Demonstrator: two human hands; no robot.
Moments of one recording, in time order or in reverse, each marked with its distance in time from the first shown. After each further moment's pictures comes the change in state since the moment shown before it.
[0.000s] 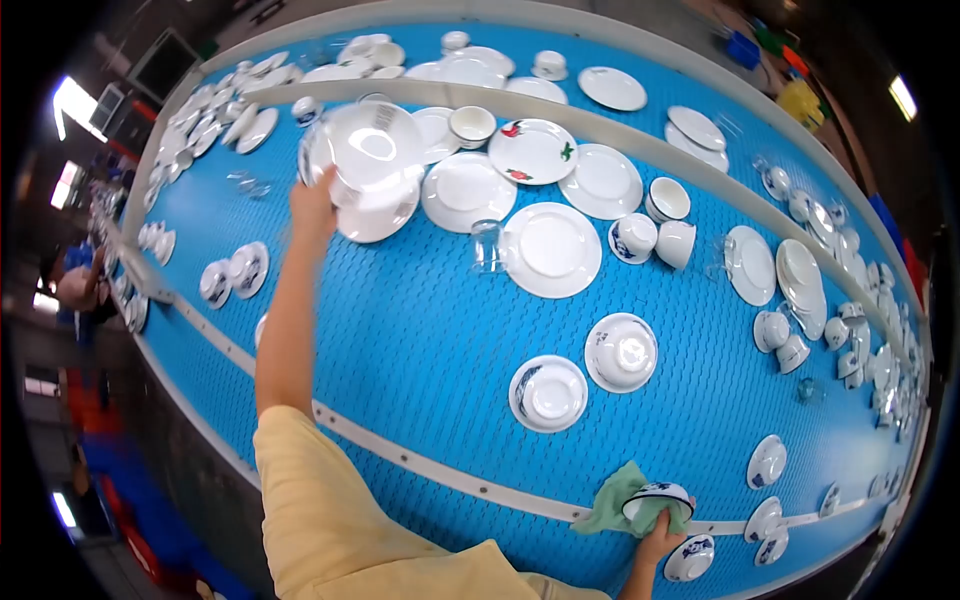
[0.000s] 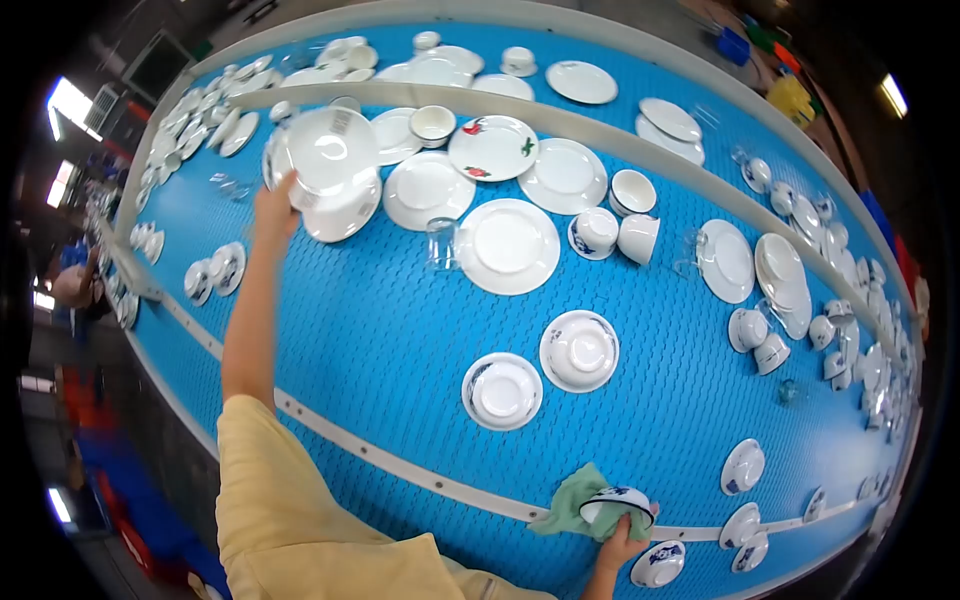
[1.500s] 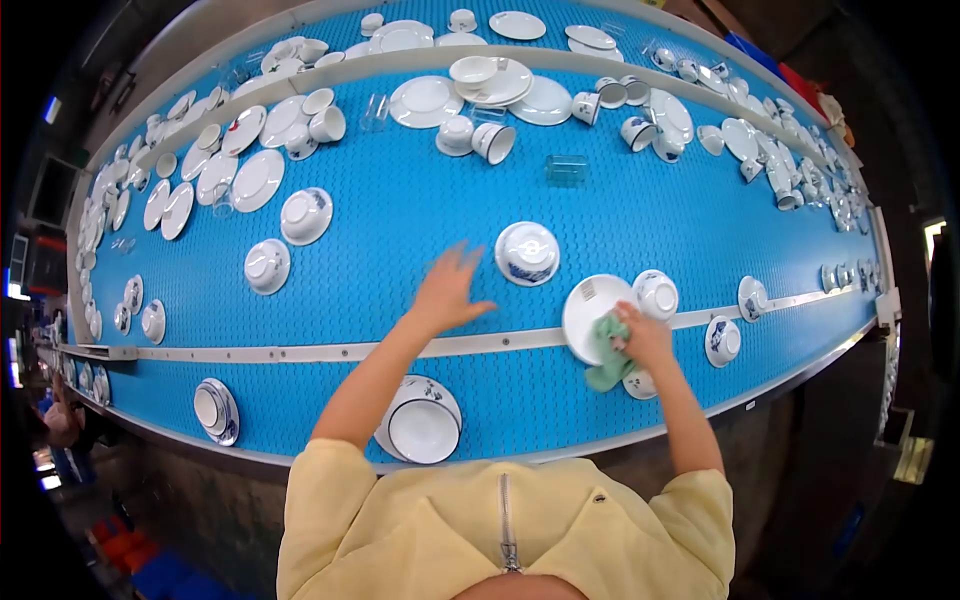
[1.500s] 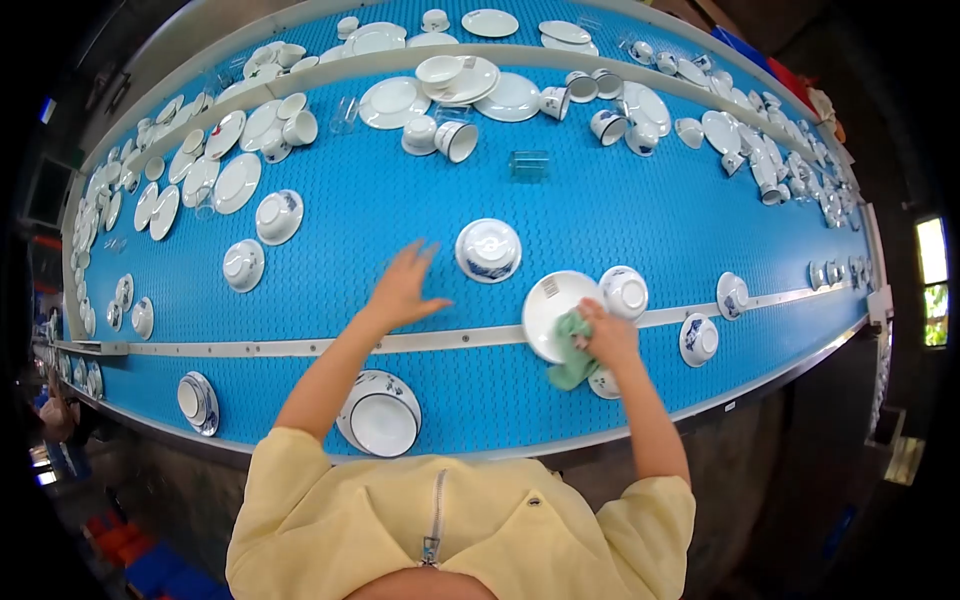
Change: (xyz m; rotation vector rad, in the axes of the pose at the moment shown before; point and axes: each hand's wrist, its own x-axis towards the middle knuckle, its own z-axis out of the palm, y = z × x) left_hand -0.648 -0.087 0.324 1.045 -1.264 0.434; right_hand 0.203 0.047 -0.361 -1.154 -0.573 -0.486
